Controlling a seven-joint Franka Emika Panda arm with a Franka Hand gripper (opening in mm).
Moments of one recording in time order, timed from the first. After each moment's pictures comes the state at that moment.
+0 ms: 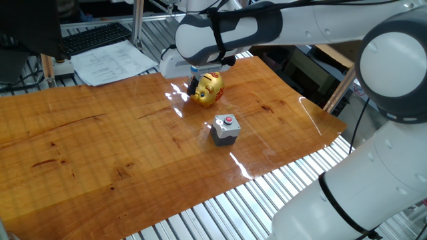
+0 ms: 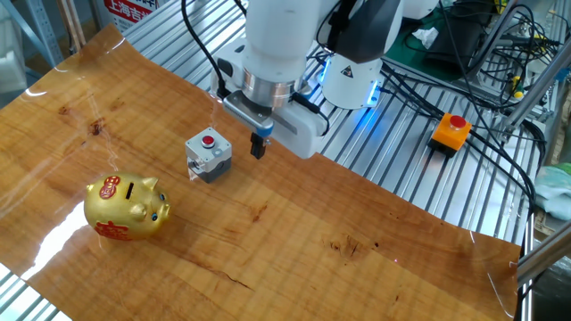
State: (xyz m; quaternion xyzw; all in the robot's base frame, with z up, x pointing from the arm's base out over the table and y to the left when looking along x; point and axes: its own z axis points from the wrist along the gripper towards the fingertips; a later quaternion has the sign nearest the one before) arm 0.492 -0.005 0.266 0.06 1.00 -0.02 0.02
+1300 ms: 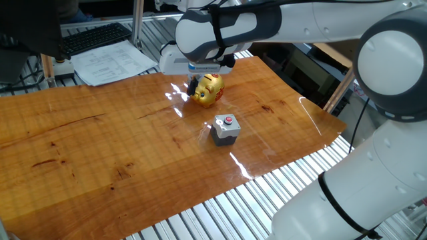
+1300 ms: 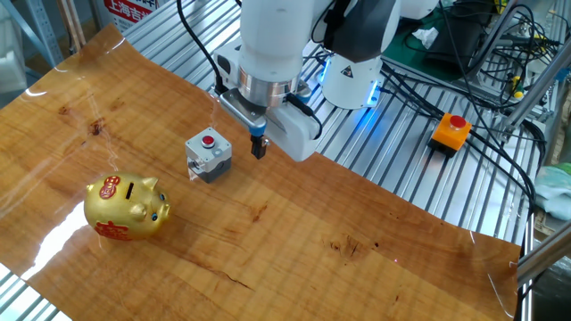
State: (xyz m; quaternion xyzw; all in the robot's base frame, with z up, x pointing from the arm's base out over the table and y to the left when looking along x) arm 0.492 -0.005 0.266 0.12 0.99 -0.01 0.01
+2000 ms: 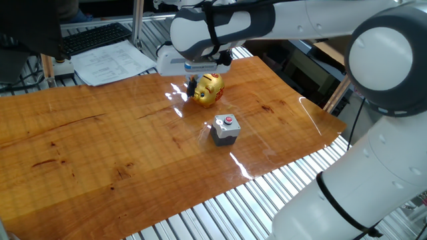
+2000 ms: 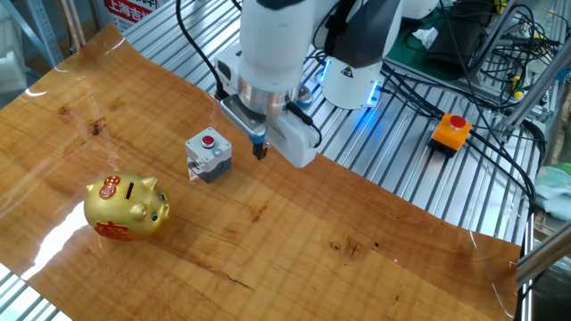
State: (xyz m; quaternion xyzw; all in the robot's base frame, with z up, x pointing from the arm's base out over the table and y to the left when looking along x) arm 0.494 -0.001 0.262 0.13 0.99 -0.03 -0.02
